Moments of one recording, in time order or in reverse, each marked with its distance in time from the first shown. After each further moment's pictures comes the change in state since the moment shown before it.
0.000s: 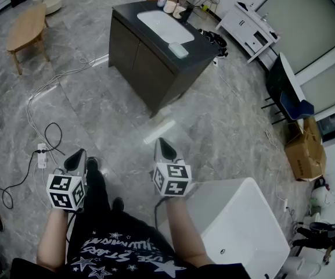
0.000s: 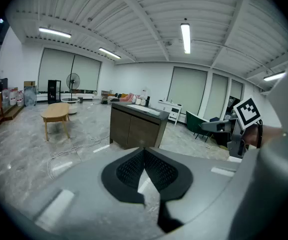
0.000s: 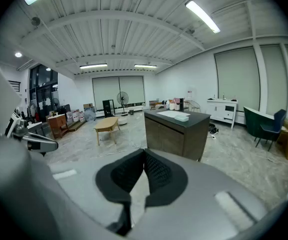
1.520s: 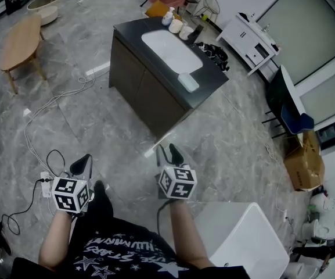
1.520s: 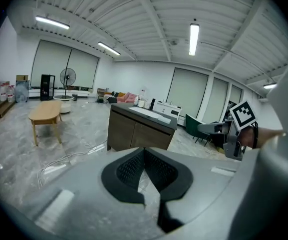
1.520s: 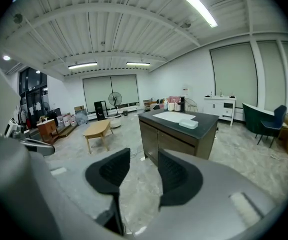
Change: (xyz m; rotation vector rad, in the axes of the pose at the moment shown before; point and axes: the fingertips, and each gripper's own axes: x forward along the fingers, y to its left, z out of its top) left arm 0.141 0.117 0.105 -0.022 0.009 -0.066; right arm 0.180 -0.004 0.098 0.059 0.014 -0.055
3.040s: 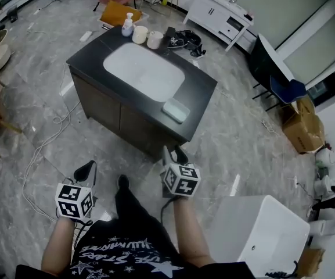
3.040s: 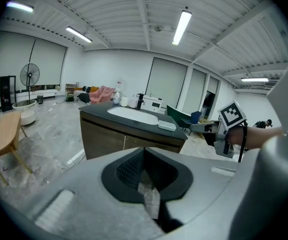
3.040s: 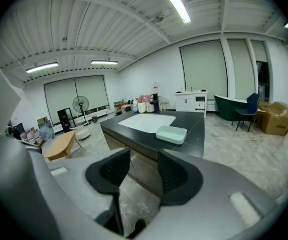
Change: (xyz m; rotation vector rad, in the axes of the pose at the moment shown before) left arm 0.275 0.067 0.150 0.176 0.094 -0.282; right arm 0.216 -0.119 0.087 0.216 -0.007 -0.307
